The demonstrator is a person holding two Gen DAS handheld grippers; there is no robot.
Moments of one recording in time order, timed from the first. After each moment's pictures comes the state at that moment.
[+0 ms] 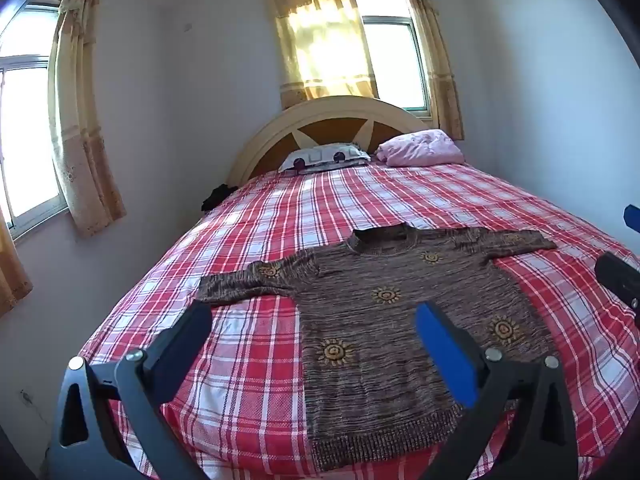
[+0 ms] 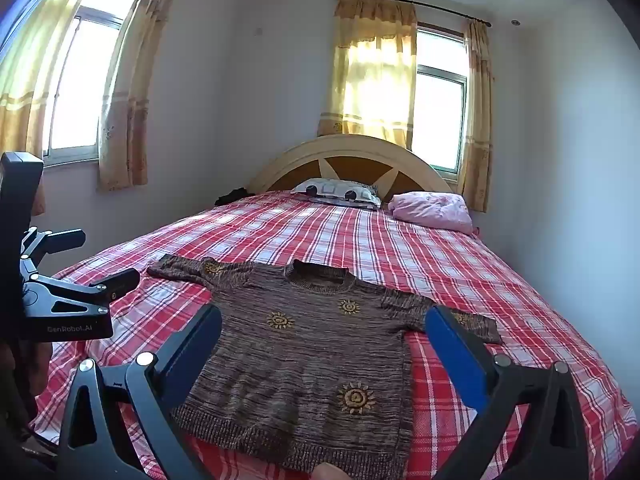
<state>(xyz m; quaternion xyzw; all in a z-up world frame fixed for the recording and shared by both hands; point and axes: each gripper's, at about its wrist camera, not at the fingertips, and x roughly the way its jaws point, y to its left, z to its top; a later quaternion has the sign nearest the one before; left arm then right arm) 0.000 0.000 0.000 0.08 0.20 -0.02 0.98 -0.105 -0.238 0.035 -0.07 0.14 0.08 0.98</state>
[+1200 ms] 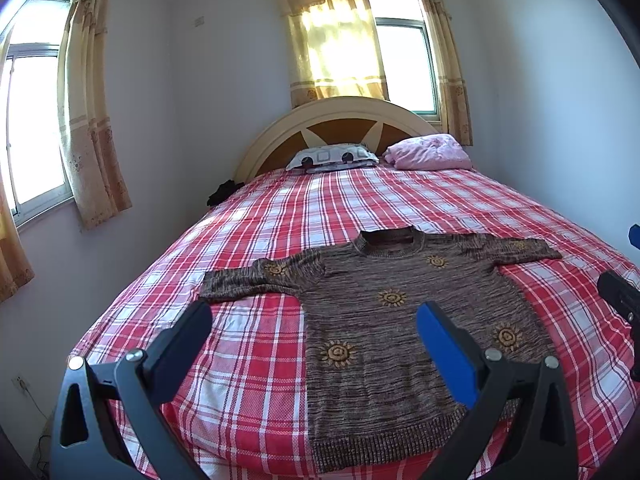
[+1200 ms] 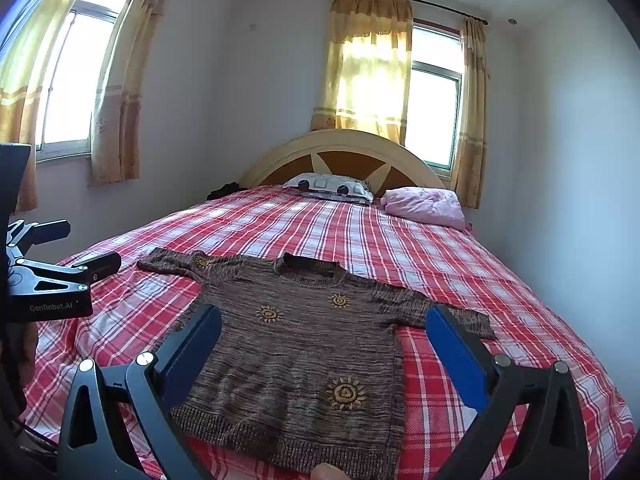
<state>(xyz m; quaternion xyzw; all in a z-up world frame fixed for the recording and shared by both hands) 0.006 0.006 0.001 0.06 0.21 -0.01 0.98 -0.099 -0.245 0.025 -0.08 0.14 0.07 0.98</state>
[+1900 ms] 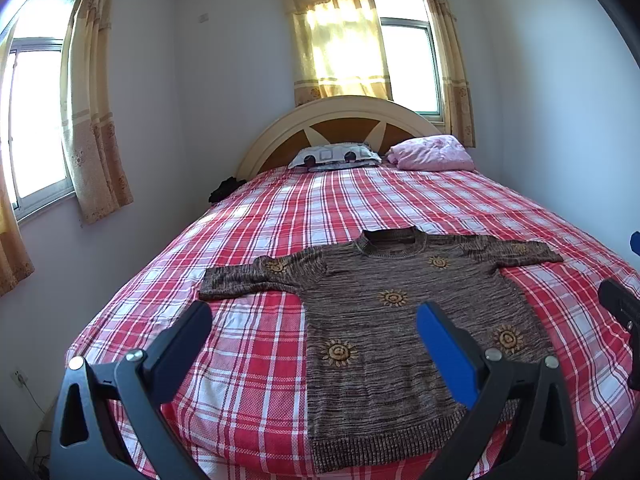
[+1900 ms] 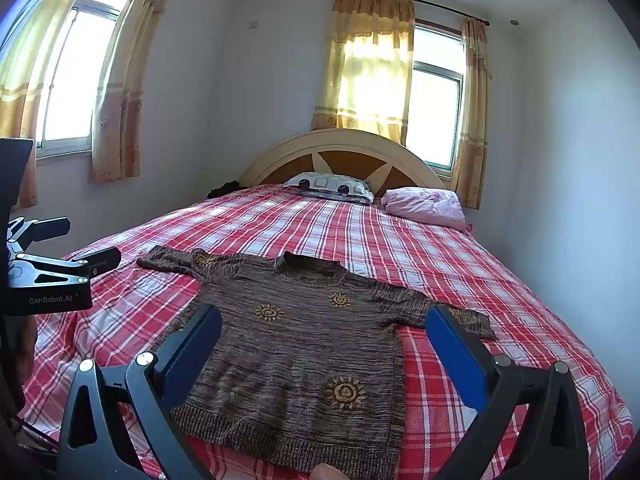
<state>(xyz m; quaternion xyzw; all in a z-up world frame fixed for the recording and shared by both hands) 0.007 0.008 0.000 0.06 0.21 -0.01 0.98 -0.099 -0.244 0.023 -0.08 0.15 0.07 0.98</state>
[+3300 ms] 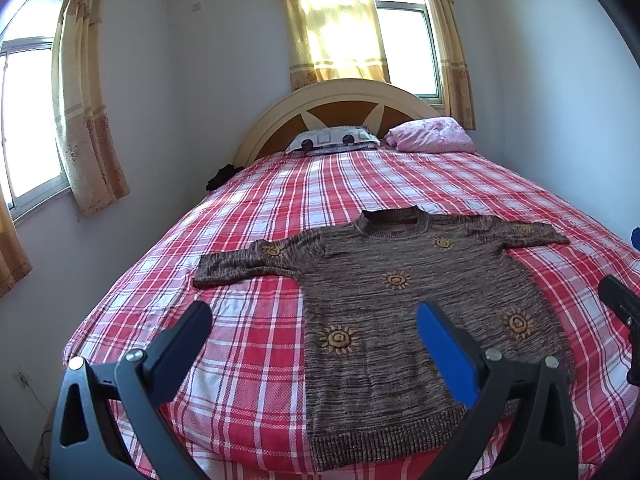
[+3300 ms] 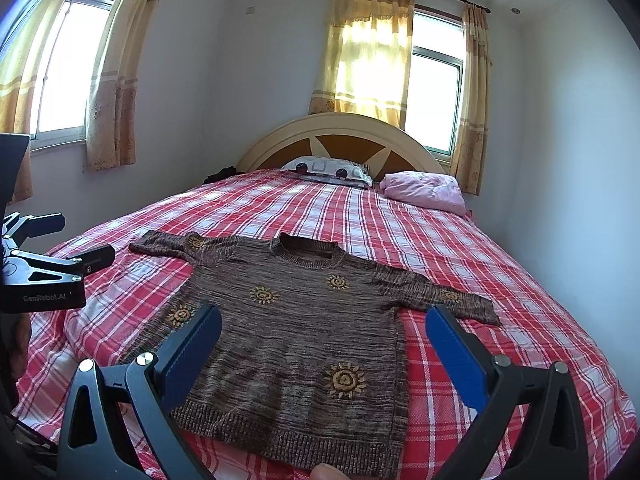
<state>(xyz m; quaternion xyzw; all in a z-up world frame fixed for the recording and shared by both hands) 0.028 0.009 -0.024 0.06 0.23 -0.01 0.97 -0.081 -0.245 -0.001 -0.08 0.17 0.06 0.98</state>
